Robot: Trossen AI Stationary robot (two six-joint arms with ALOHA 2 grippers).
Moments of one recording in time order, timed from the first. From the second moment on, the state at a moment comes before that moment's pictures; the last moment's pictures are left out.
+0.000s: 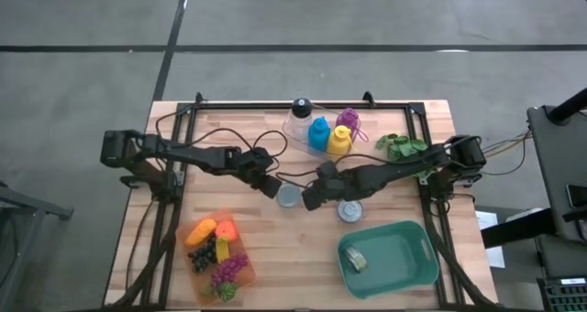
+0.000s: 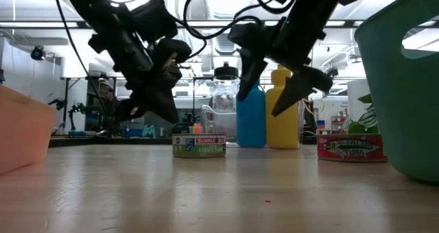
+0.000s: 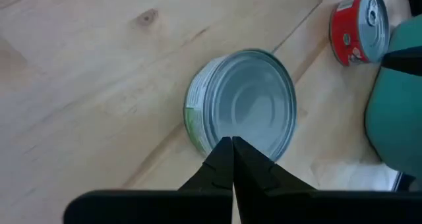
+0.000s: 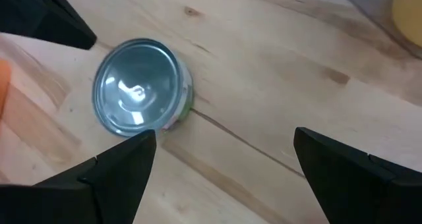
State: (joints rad) left arm 0.13 1.54 0.74 -0.13 0.20 -0.89; right arm 0.15 1.73 1.14 -0.50 0.36 1.20
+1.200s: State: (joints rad) left arm 0.16 1.75 0.82 -0.26 0.26 -0.91; right arm 0.10 1.94 1.30 -0.52 0.33 1.20
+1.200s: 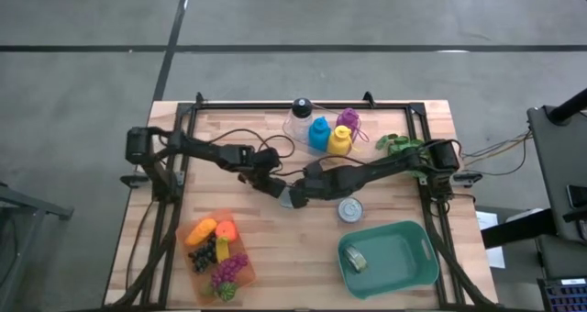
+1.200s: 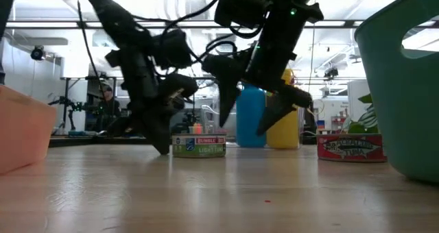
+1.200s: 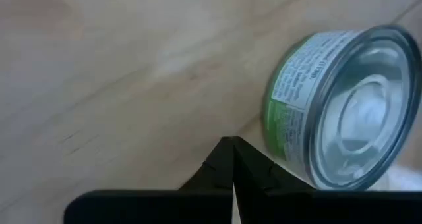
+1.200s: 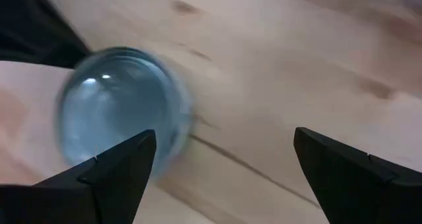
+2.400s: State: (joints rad) left arm 0.18 1.80 0.93 -0.36 0.24 -0.81; right arm 0.10 1.93 1.29 -0.59 0.32 1.24
